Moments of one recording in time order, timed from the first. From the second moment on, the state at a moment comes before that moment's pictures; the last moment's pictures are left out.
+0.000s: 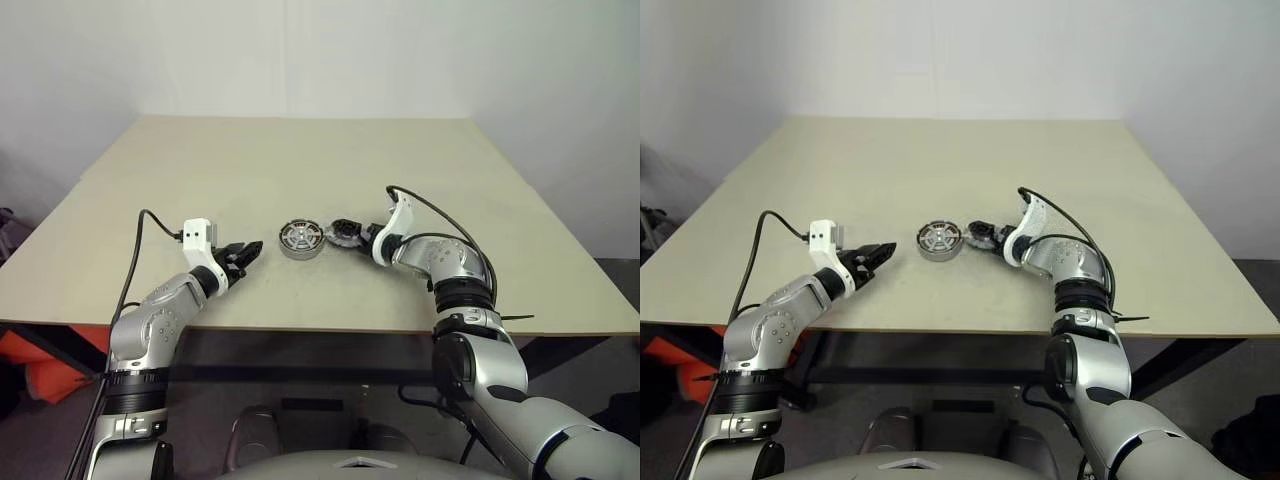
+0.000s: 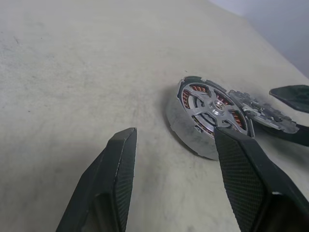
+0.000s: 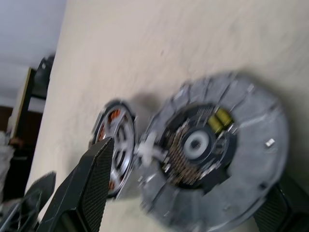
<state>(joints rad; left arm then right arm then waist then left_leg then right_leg) -0.24 0.26 0.19 -0.06 -0.57 0.73 -0.33 -0.79 -0.09 -0.40 0.66 0.52 0.91 0.25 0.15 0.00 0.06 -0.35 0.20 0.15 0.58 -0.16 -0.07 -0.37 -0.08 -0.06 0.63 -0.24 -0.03</state>
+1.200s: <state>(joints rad) -0.26 0.26 0.19 -0.05 -0.56 0.73 -0.34 -0.80 0.06 -0.26 0.28 0.66 1.10 0.29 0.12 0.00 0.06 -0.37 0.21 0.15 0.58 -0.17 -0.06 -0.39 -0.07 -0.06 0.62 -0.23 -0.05</state>
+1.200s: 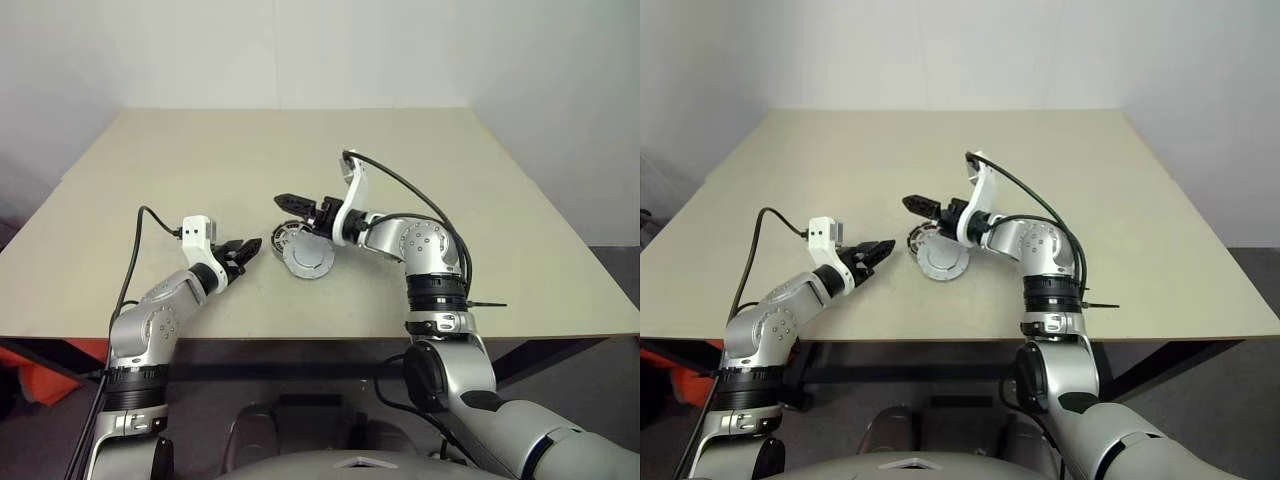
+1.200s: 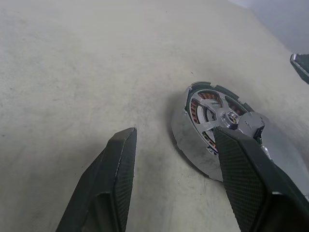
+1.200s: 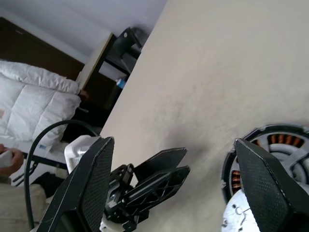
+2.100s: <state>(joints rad) -0.26 0.28 0.19 -0.05 -0.54 0.72 -0.36 -0.58 -0.24 0.25 0.53 0.14 -0.06 0.86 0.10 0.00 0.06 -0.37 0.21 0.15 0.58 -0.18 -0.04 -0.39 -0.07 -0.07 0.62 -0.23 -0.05</state>
